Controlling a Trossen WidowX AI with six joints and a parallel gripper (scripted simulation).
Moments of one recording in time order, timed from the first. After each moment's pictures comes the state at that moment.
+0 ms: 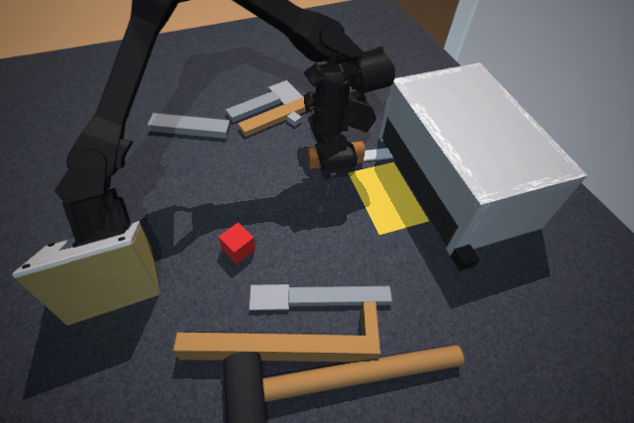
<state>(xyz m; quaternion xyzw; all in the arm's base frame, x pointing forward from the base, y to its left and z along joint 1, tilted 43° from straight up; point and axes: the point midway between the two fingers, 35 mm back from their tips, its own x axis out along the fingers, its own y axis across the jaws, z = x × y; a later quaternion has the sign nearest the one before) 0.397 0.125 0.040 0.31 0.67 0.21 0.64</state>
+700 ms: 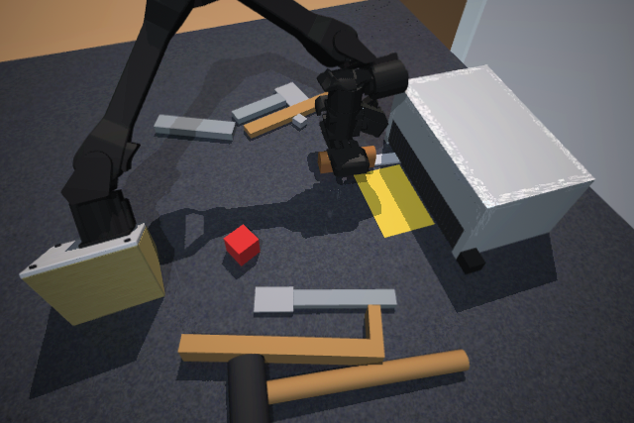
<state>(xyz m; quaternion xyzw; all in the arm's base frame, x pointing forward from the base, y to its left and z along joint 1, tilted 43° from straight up) 0.405 0.118 0.033 0.31 0.67 0.21 0.64</state>
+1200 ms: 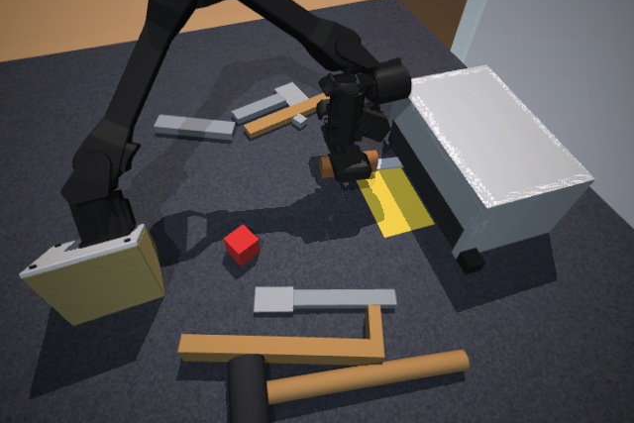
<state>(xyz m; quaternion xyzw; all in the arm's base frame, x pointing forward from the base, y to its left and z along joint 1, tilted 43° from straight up) 0.404 0.109 0.025 0.31 0.67 0.21 0.64</state>
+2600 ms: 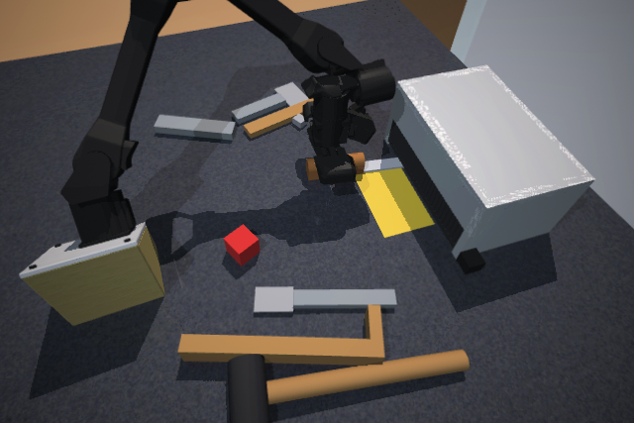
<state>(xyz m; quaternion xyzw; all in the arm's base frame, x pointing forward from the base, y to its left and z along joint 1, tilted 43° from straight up) 0.376 0.111 0.026 0.31 0.67 0.21 0.64</state>
